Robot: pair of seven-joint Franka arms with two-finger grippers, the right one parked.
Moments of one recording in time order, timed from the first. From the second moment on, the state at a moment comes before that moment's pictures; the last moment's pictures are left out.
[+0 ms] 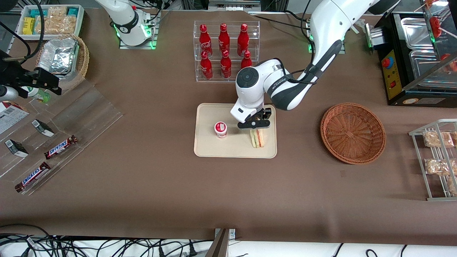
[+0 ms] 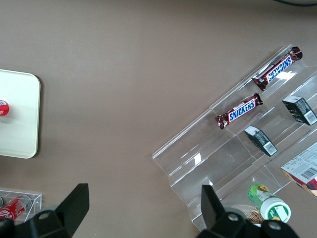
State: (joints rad) arm -0.24 0.68 -0.55 -1.66 0.55 2.12 -1.09
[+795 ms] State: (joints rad) arm -0.08 0.51 -0.55 -1.42 0.33 1.75 -0.81
